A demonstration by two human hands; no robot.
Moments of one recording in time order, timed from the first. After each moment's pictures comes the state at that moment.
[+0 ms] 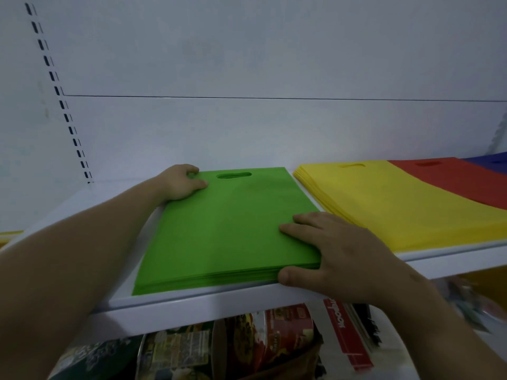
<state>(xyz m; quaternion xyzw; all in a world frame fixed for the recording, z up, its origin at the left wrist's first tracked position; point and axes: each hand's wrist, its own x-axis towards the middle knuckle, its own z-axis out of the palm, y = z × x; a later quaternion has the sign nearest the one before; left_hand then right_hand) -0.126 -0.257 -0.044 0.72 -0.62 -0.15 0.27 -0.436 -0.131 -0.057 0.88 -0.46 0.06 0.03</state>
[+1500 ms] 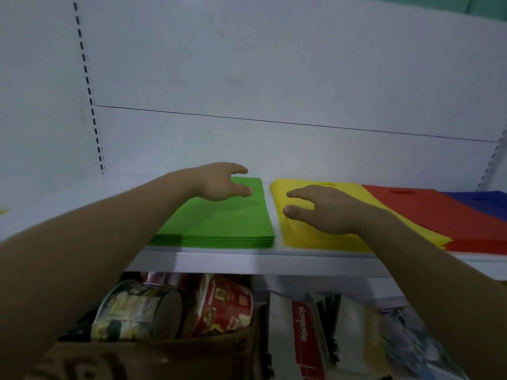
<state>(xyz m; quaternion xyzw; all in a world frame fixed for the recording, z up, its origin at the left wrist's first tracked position) -0.297 -0.170 0.005 0.67 -0.71 -0.08 0.18 -0.534 -0.204 -0.015 0.89 -0.43 0.10 -0.03</state>
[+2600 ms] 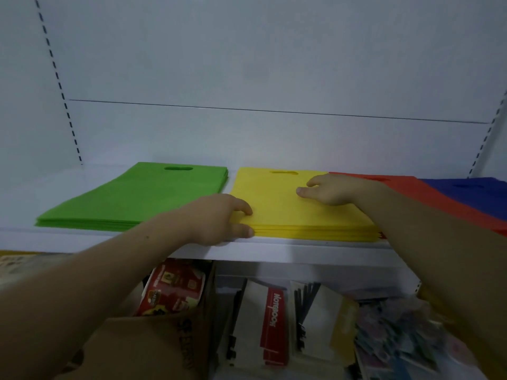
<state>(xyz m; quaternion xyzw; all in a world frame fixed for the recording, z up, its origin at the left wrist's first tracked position) -0.429 -0.139 -0.035 0.68 -0.72 -0.05 0.11 -0.641 -0.307 -0.011 0.86 -0.51 0.00 -0.06</state>
